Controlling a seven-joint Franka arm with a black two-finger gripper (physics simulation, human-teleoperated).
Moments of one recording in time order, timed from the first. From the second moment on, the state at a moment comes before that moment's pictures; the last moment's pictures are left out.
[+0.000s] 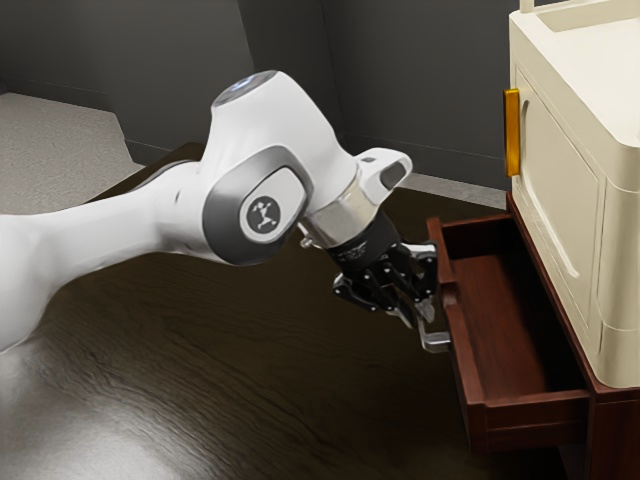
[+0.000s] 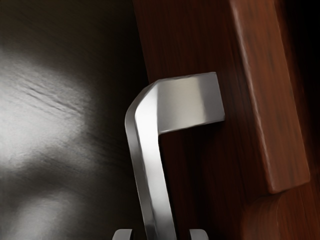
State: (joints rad) arm -0.21 0.03 0.01 -1.79 -0.28 2.11 -0.56
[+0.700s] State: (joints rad) arm -0.24 -0.04 0.08 -1.87 -0.26 2.11 -0.54
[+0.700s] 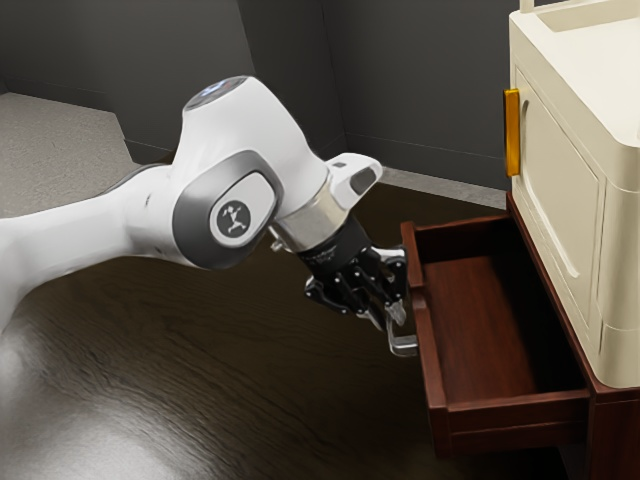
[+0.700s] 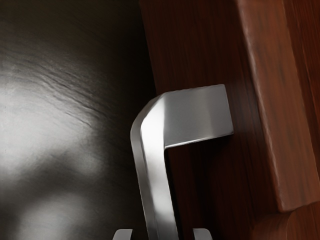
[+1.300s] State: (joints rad) arm -0.21 -0.13 0.10 -1.97 -0.25 2.12 -0.54
